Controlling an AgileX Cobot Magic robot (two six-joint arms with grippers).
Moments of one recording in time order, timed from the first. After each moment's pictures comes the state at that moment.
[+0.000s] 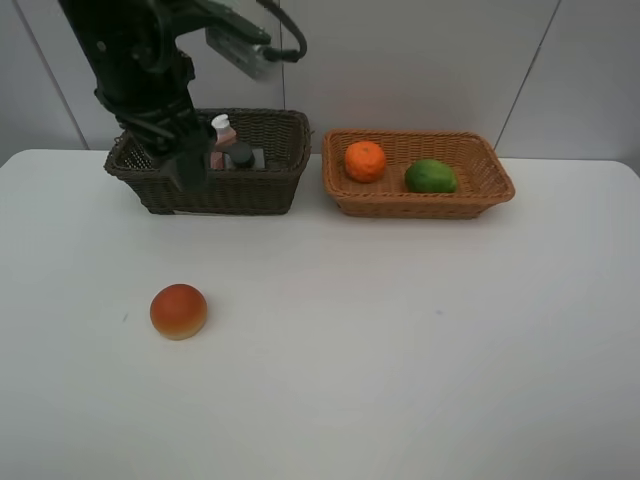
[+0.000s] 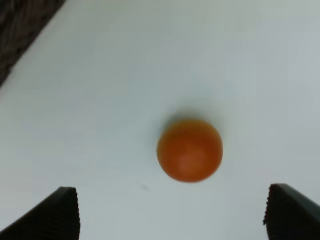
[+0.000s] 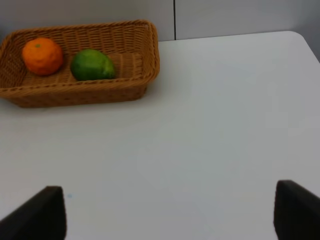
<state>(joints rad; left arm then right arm) -0.54 1.70 -1.43 0.11 1.19 0.25 -0.02 0.00 -0.52 -0.07 1.06 0.10</state>
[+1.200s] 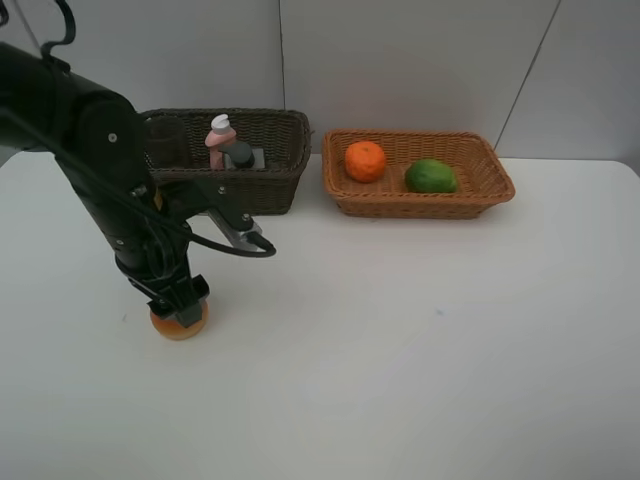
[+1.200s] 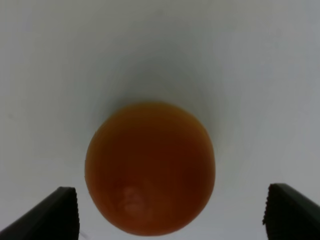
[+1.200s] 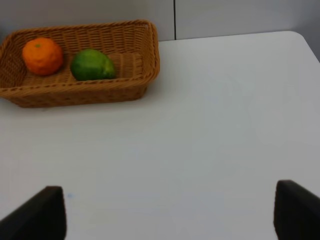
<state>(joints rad) -0.54 1.76 -0.90 0.11 0.62 0.26 -0.02 0.00 -0.52 -0.07 1.06 0.10</state>
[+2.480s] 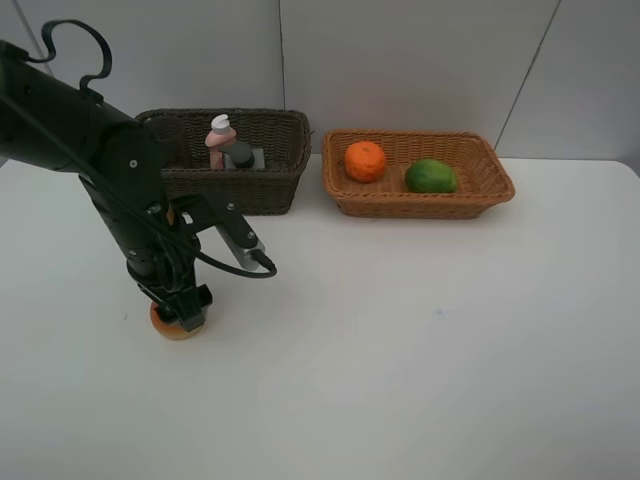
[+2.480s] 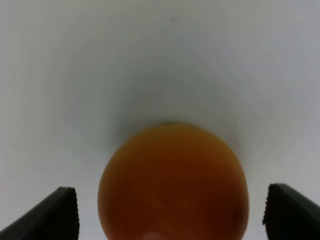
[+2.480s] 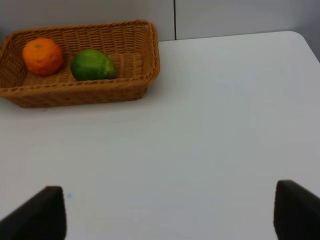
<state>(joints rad) -0.54 1.84 -0.90 0.17 0.55 0.27 -0.02 0.00 -0.52 -0.07 1.06 0.10</state>
